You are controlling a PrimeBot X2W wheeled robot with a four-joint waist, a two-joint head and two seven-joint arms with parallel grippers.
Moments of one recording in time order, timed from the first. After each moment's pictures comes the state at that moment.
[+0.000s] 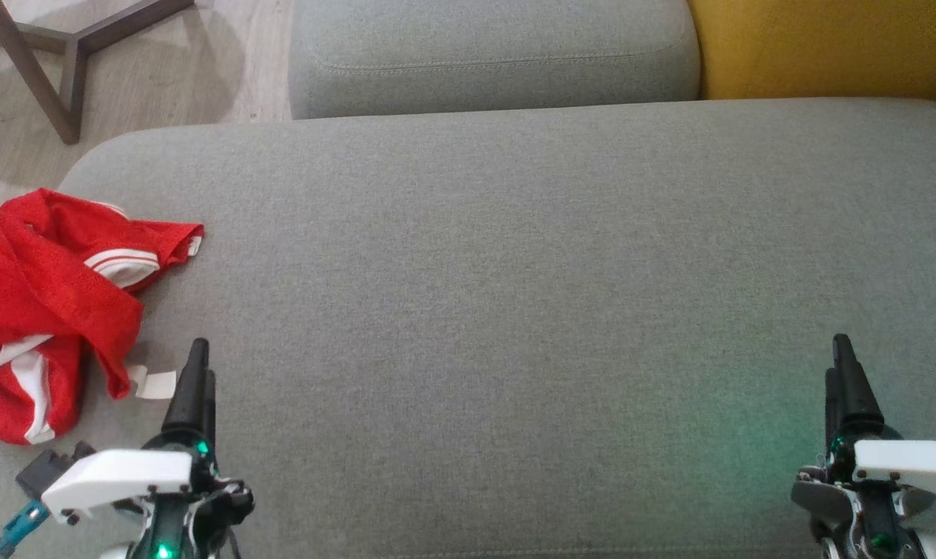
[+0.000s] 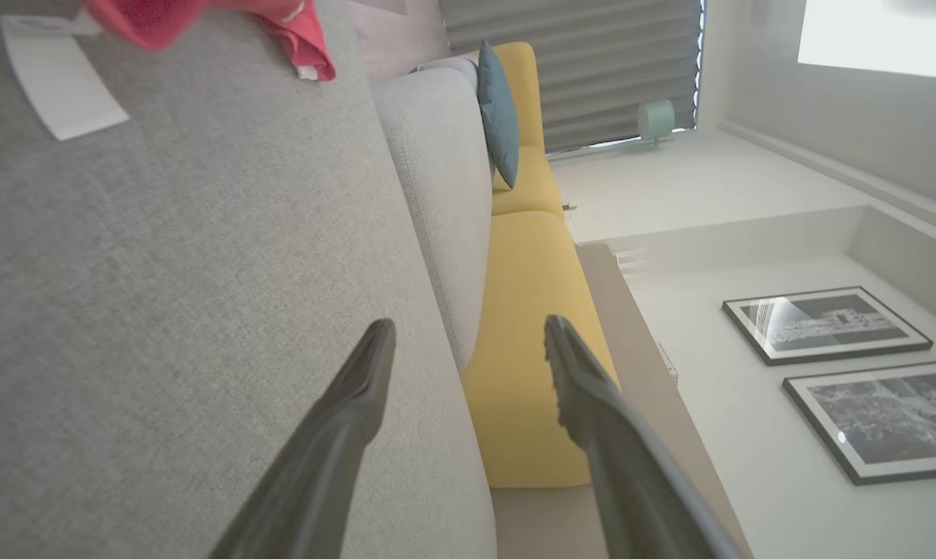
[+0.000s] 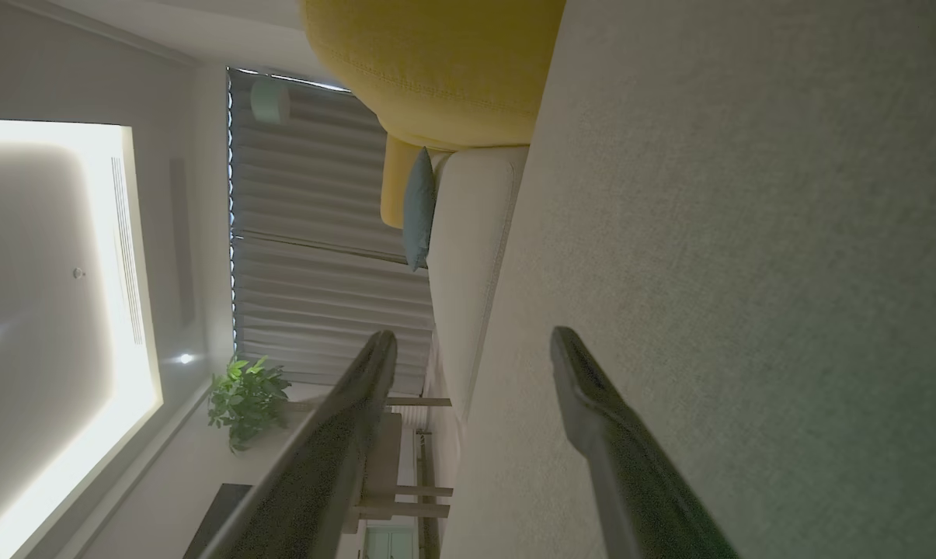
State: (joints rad) left arm -0.03 0.03 0.02 0.28 -1.42 -0.12 0.04; right arm -0.01 -0.06 -0.09 0.28 1.42 0.12 0.04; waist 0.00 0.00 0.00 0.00
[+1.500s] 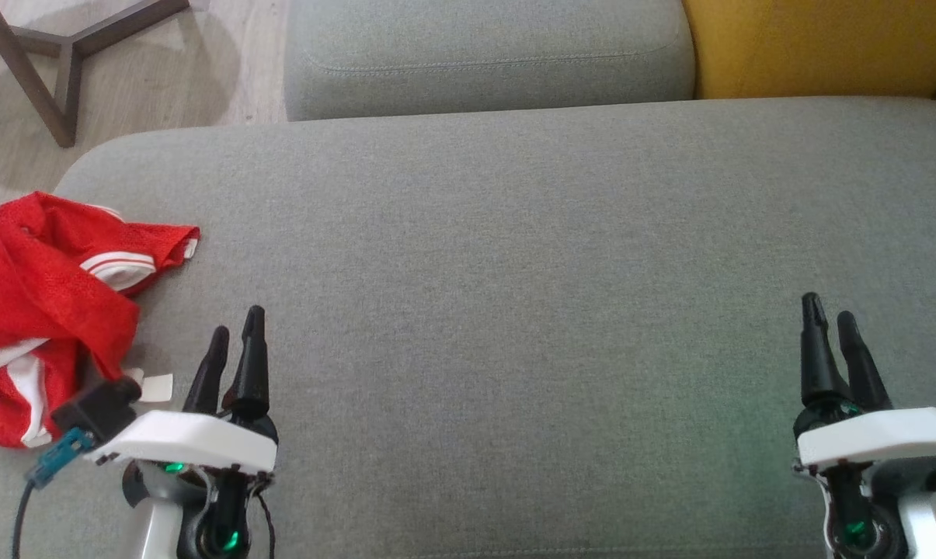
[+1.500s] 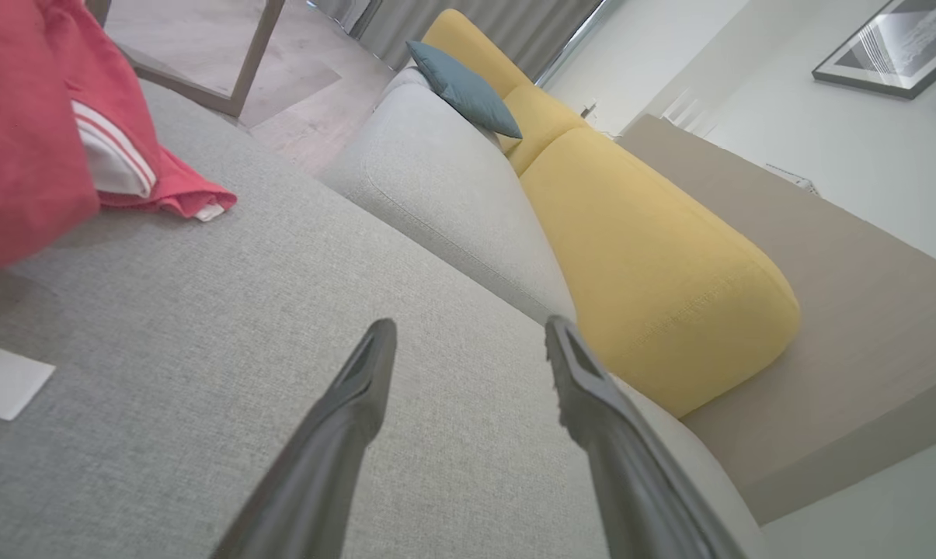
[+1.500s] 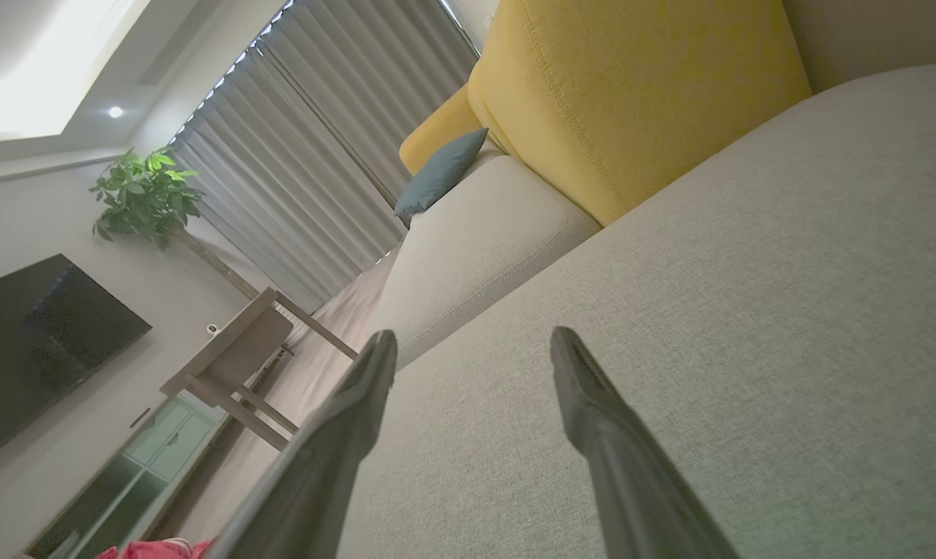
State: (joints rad) left arm -0.07 0.05 -0.08 0.24 -0.76 -0.10 -0.09; right arm -0.01 -0.08 -0.05 0.13 0.75 0.12 0.00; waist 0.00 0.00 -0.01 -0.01
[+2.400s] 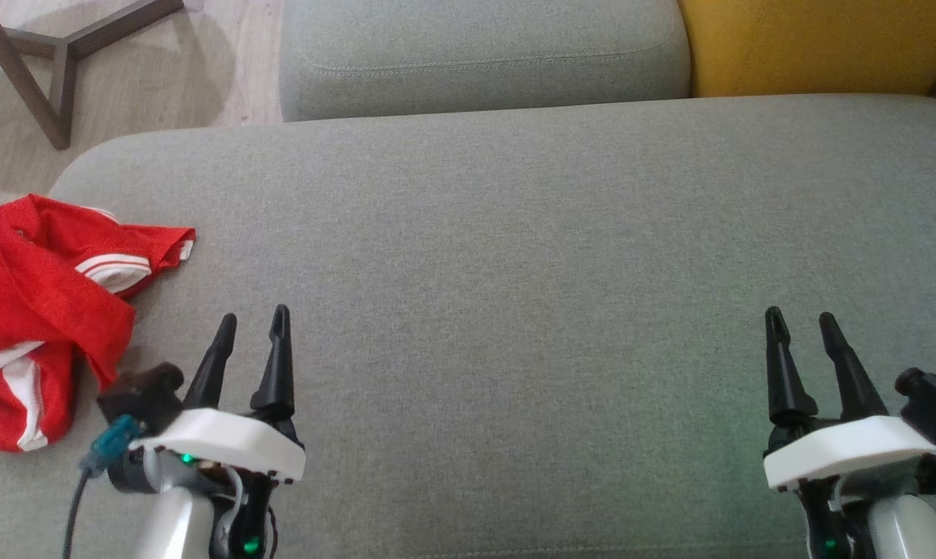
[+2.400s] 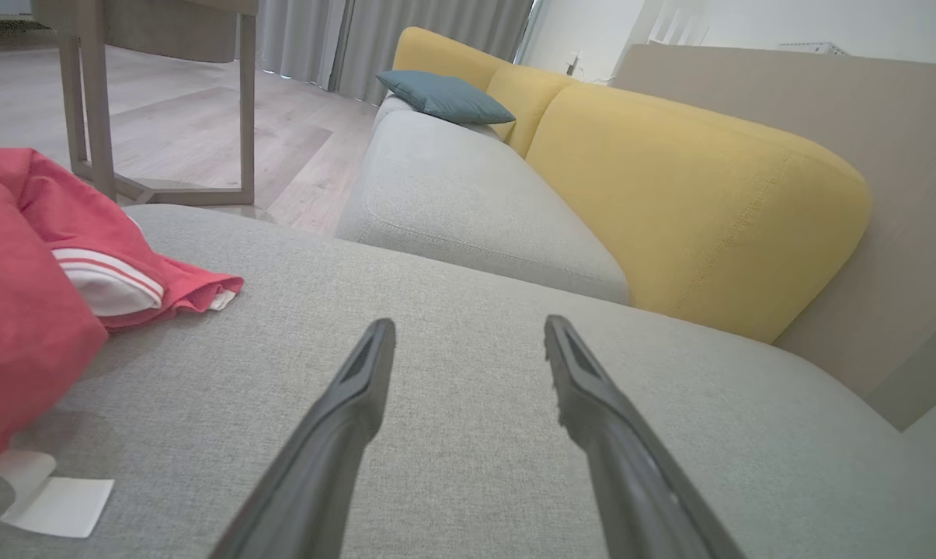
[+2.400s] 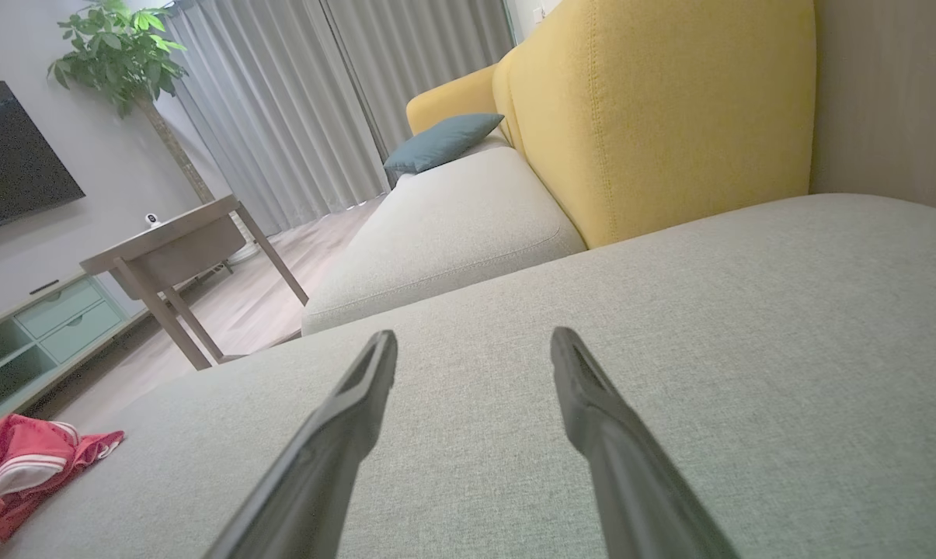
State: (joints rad) left arm -0.09 0.06 -0.13 0.25 -0.42 -0.07 -0.17; right arm 0.01 -0.08 -0.02 0.12 0.41 0.12 -0.04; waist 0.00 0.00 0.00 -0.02
